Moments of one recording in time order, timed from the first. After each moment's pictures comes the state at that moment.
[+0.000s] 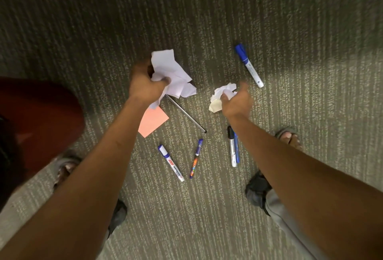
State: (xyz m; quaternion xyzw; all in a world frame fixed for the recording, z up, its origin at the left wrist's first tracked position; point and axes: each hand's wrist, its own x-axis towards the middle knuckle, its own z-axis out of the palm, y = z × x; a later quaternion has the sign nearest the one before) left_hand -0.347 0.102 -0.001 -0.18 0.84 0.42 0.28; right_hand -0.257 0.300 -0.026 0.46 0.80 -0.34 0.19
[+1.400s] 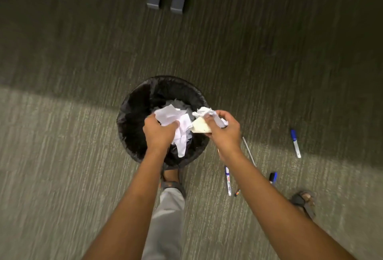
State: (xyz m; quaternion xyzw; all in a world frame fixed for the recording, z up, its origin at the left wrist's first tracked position) left_hand -0.286 -0.174 0.300 -0.46 0.72 0.52 0.06; right_hand -0.312 -0.019 0.282 0.29 0.70 -0.61 0.22
